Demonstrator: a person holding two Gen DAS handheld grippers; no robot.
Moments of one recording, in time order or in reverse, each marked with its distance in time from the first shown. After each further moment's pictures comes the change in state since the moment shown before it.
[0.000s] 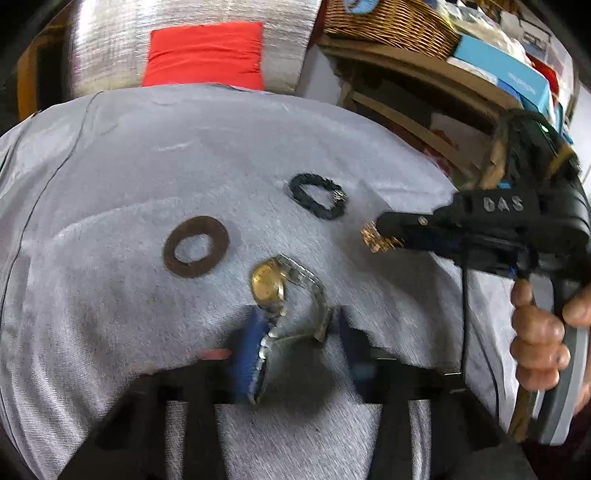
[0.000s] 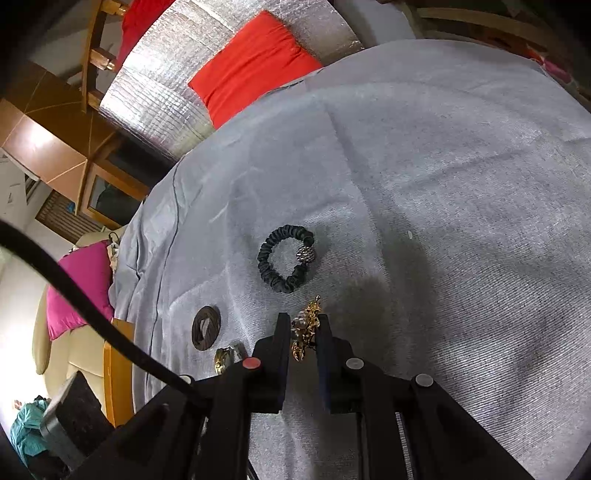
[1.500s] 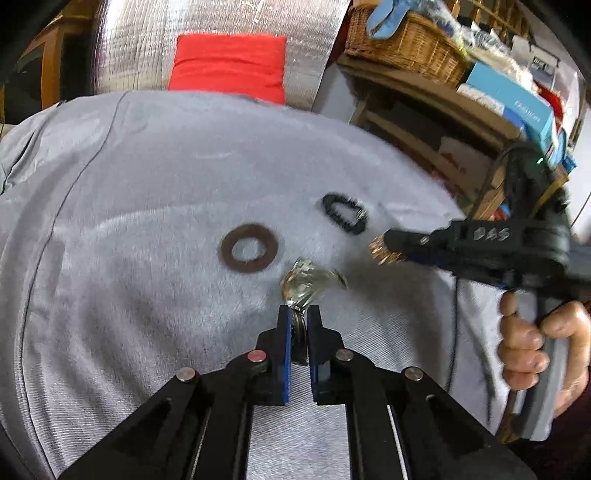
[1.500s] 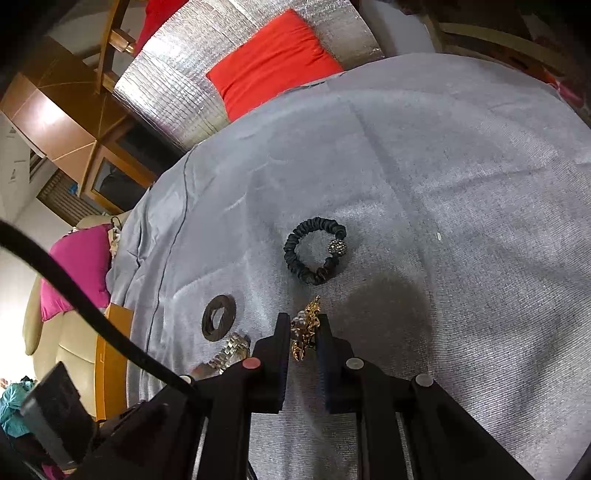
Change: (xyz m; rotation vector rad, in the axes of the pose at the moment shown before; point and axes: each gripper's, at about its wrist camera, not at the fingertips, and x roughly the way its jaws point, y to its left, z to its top) left arm -0.048 0.035 -0.011 -0.054 -0.071 -0.010; right arm 0.004 0.027 -0.007 -0.076 -0.008 -0.016
